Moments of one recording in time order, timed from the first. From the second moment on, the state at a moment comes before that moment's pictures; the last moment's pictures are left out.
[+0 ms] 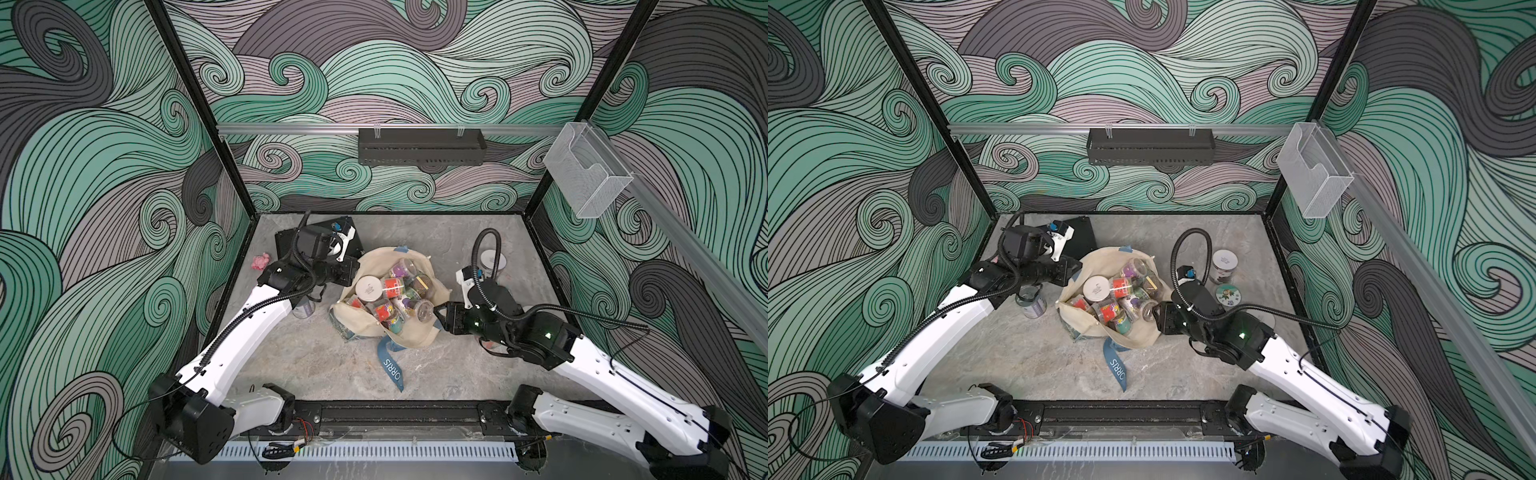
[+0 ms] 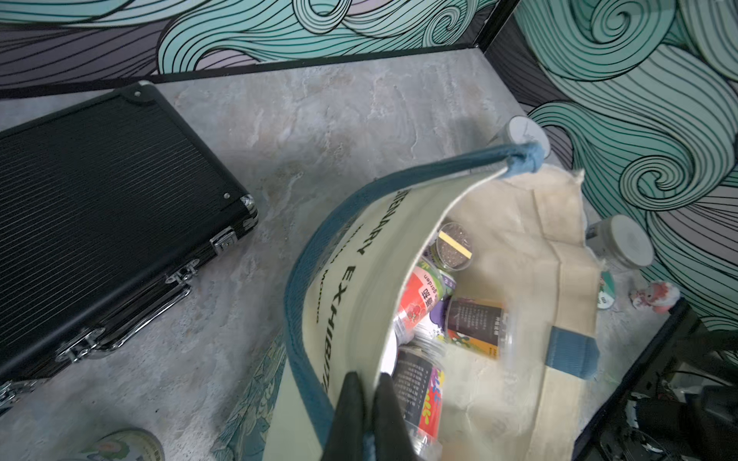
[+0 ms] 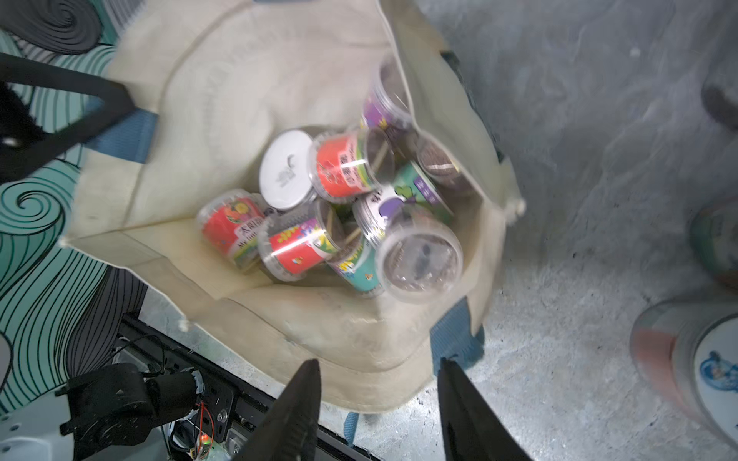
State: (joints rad) left arm -0.42 1.21 1.18 -0.64 0.23 -0.15; right arm 0.88 0.92 1.00 -0.79 0.14 0.69
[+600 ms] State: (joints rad) left arm -0.42 1.22 1.15 -0.59 0.27 -0.15; right arm 0.89 1.26 1.17 -0.80 0.05 0.26
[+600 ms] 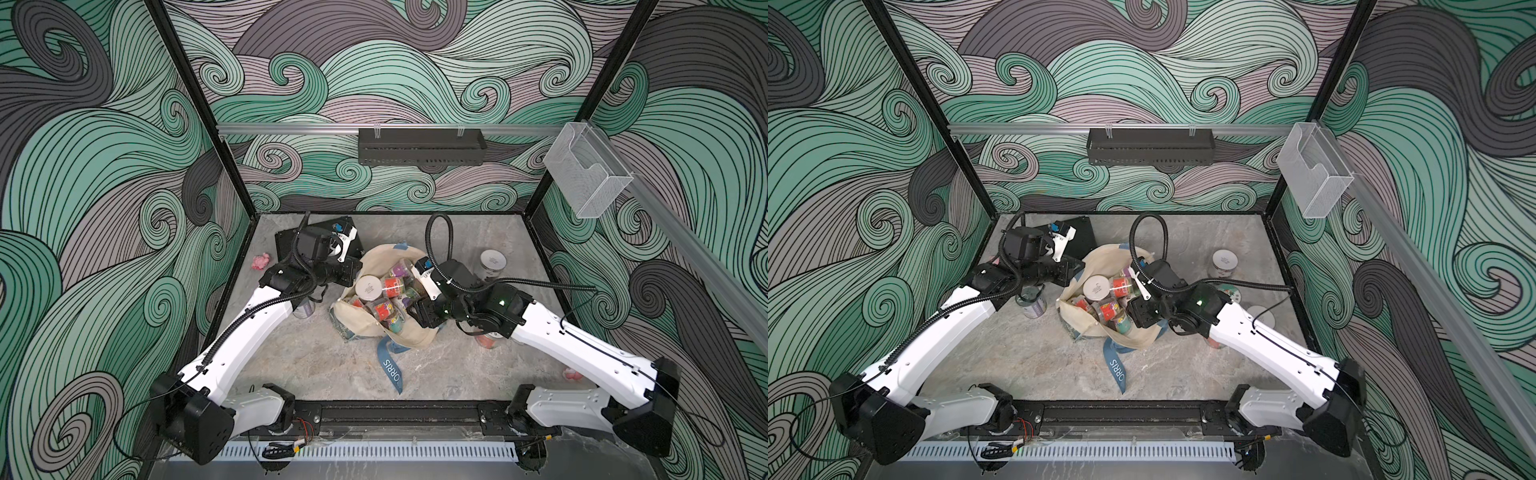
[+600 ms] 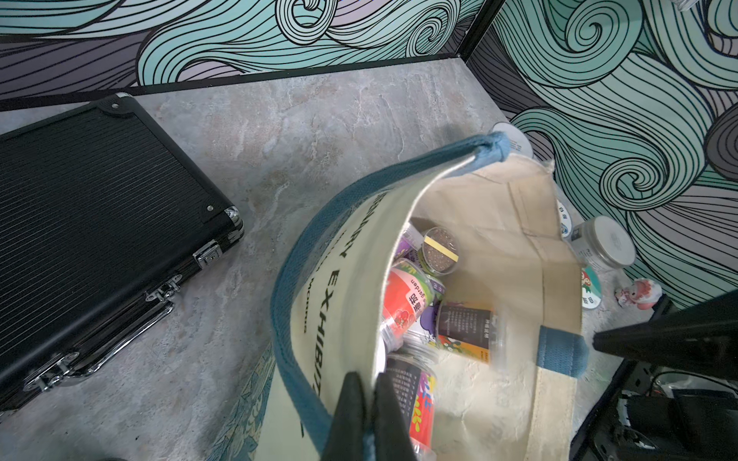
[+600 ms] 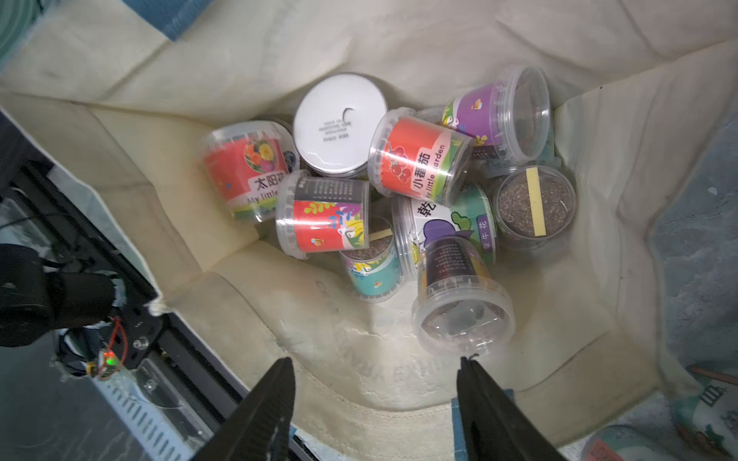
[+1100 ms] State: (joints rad) left arm -0.42 1.26 1.15 -0.58 0.27 -0.15; right arm 0.89 1.45 1.20 -0.82 0.21 0.16
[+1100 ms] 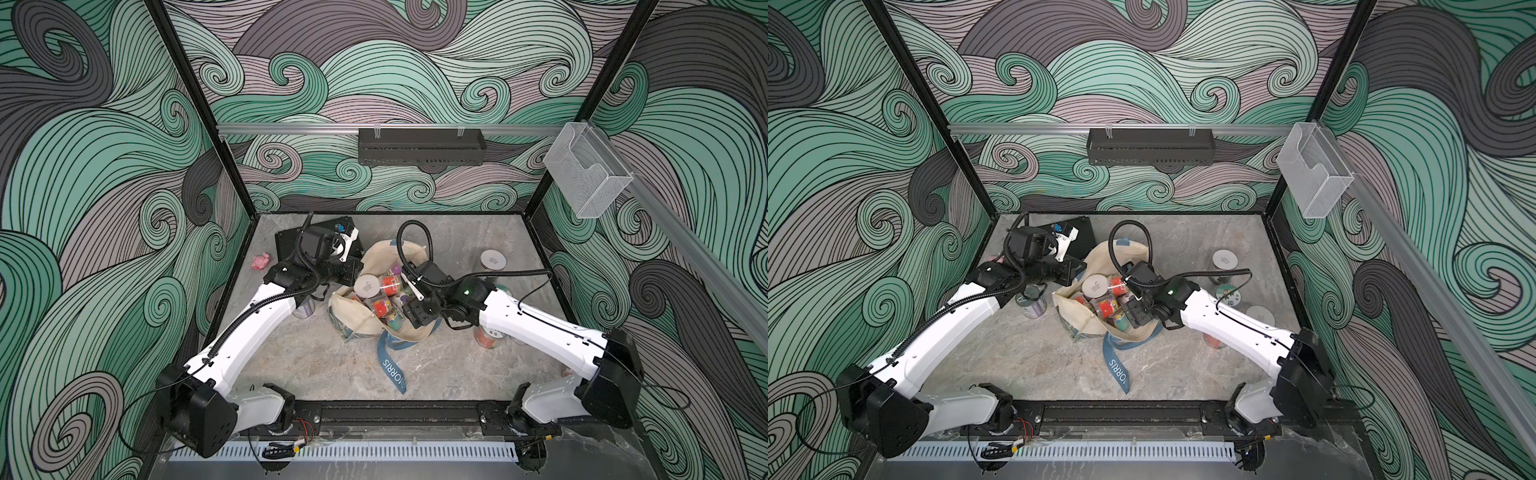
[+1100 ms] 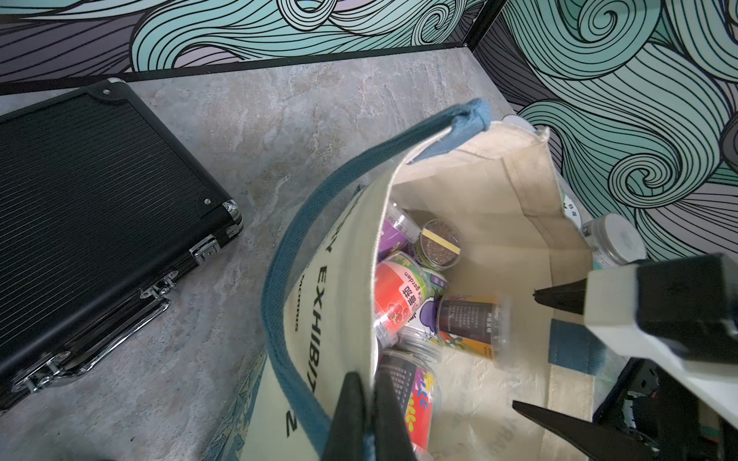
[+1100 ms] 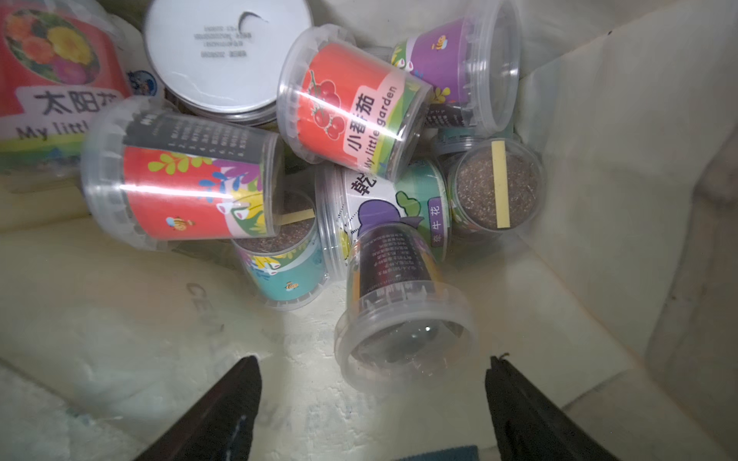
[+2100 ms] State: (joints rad) left arm -0.42 1.26 1.15 -0.58 0.28 -0.16; right arm 0.85 1.55 1.17 -0.85 0.15 0.28
